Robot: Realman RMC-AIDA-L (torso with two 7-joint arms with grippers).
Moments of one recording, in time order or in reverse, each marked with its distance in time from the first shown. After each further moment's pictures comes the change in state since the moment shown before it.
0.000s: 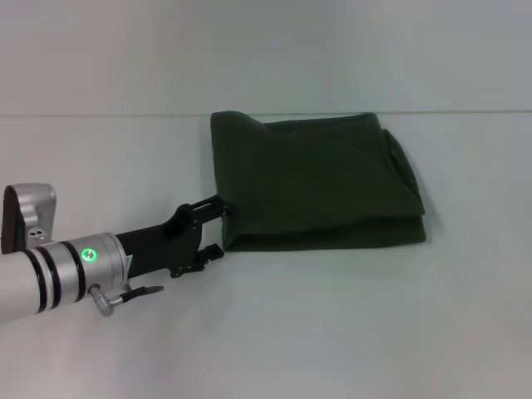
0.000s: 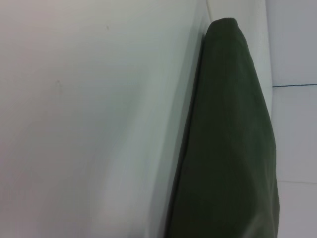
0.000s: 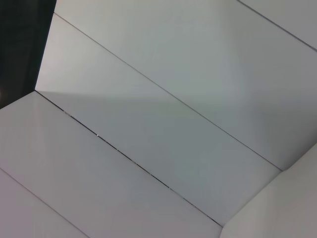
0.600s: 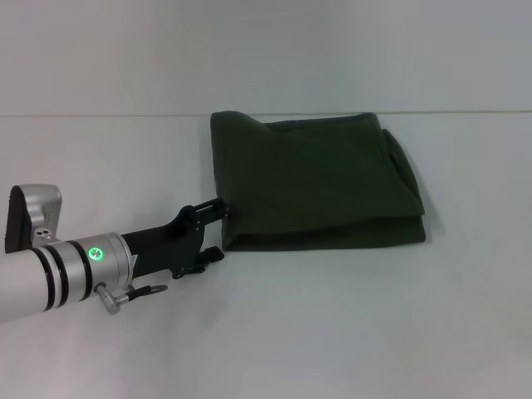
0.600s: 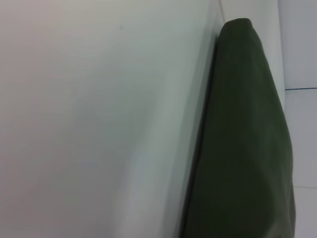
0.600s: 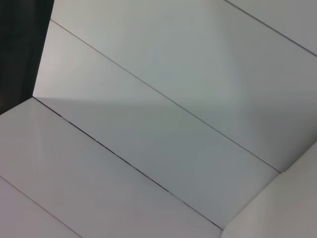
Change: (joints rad) left arm -0.029 0.005 0.002 -0.043 0.005 -0.051 -0.002; right arm -0.004 -0.002 0.012 0.009 0.000 -0.002 0.009
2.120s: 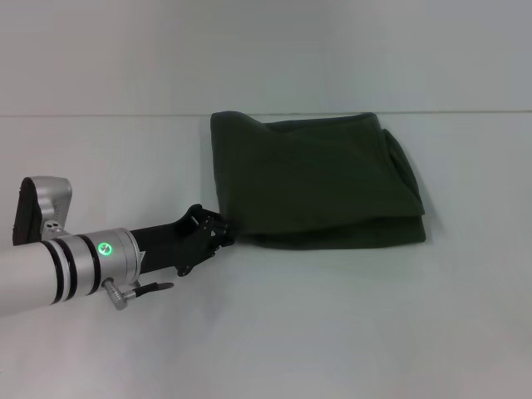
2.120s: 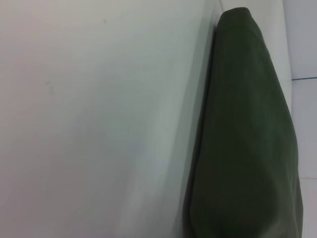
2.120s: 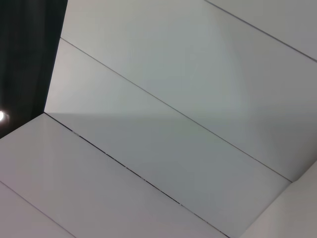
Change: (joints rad) left arm -0.027 0.005 0.034 -0.012 0.001 -0.026 0.001; right arm -0.001 -0.002 0.053 0.028 0.003 -0.037 0.002
